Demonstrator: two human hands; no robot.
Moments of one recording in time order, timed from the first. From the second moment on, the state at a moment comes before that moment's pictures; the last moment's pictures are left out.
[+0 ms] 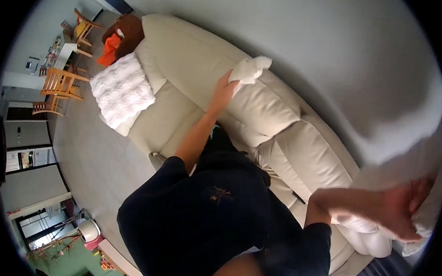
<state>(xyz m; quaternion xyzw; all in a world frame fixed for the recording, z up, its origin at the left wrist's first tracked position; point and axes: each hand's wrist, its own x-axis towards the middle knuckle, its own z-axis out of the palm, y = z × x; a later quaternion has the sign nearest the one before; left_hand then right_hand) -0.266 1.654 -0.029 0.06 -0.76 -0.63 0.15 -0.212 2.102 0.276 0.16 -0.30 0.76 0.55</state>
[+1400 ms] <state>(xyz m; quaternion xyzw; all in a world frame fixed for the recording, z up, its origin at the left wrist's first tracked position) -0.493 1.403 -0.001 0.00 -0.77 -0.55 0.32 -0.399 1.617 0.110 0.16 -0.84 0.50 -0.10</state>
